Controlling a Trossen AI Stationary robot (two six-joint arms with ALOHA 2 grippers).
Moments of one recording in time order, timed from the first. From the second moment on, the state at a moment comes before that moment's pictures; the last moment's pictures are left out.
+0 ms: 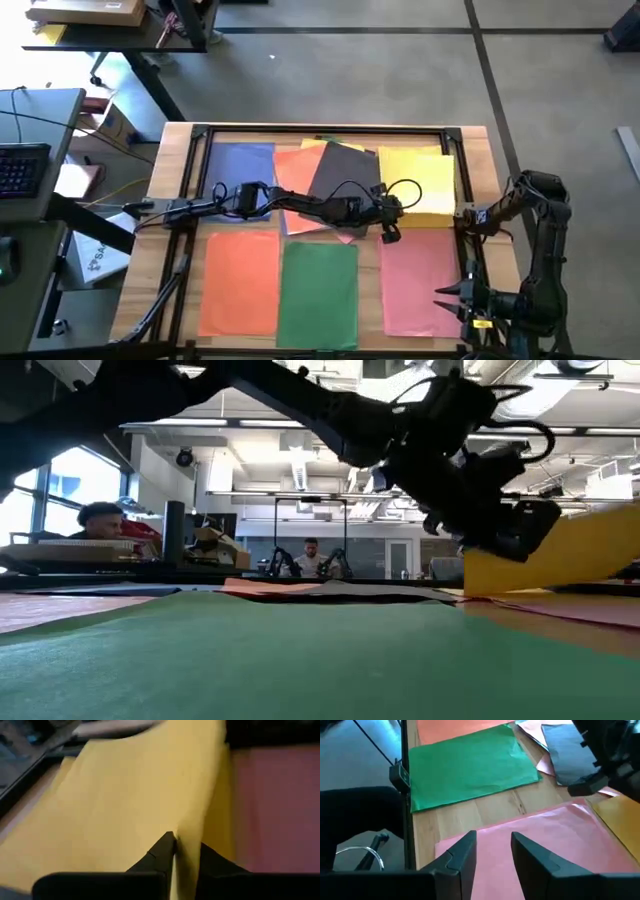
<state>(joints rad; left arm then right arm) -0.01 2.61 2.13 -0.03 -0.35 0.06 1.38 1.53 1.25 -1.27 0.88 1.69</state>
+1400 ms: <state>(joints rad) -0.04 2.61 2.14 0.00 -0.48 0.04 1.38 1.53 1.25 -1.27 0.92 1.69</state>
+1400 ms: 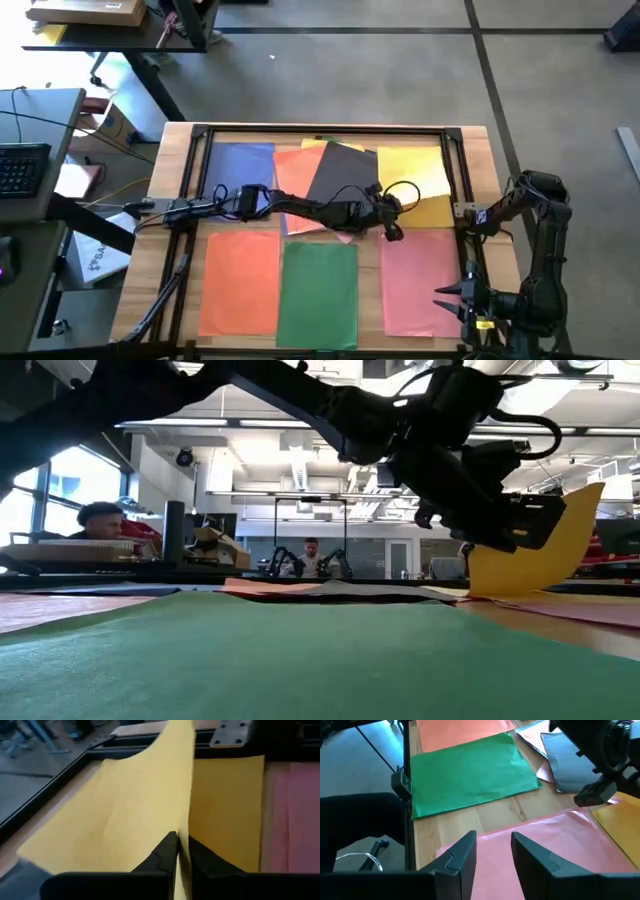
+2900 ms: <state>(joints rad) -0.05 2.61 2.14 0.02 -0.51 0.03 1.38 1.53 1.25 -1.27 0.91 1.69</state>
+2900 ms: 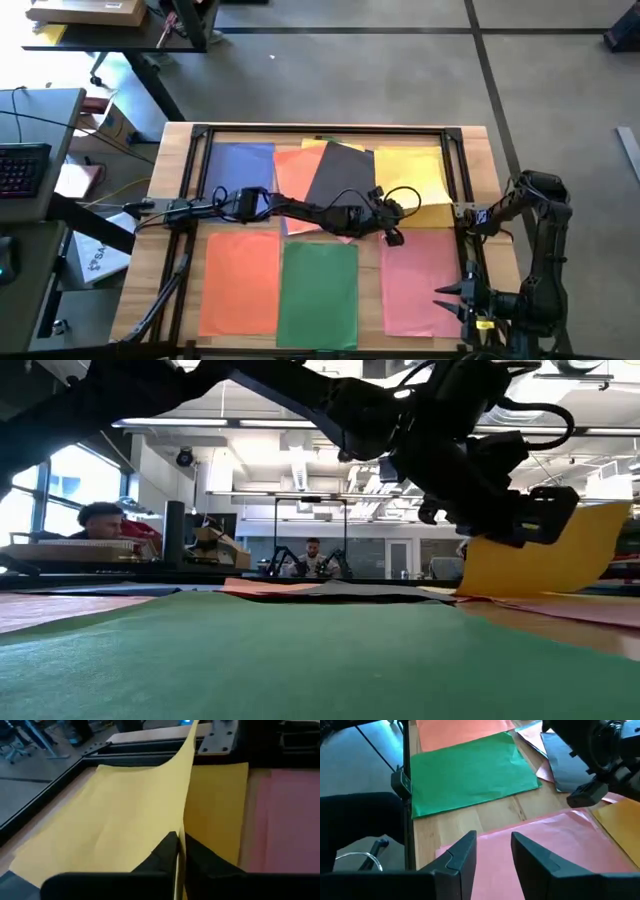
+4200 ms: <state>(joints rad) -0.05 2.70 2.16 0.13 -0.30 0.53 1.38 1.53 1.25 -1.27 0.92 1.69</state>
